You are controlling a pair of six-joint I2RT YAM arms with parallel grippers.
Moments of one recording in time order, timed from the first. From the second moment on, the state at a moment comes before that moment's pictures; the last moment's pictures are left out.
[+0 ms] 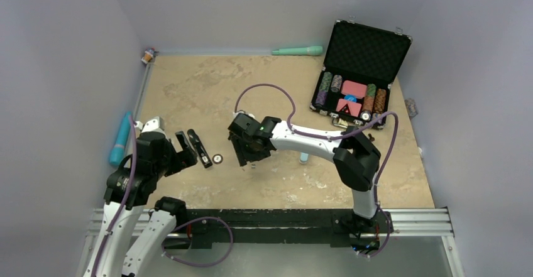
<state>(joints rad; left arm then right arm) -0.23 0.56 0.87 -1.12 -0.14 -0.57 1.05 1.91 1.50 -0.74 0.09 0.65</state>
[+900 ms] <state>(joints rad) -0.20 0.54 0.87 -1.12 -0.16 -0.57 1.01 2.02 1.46 -0.65 0.09 0.68</state>
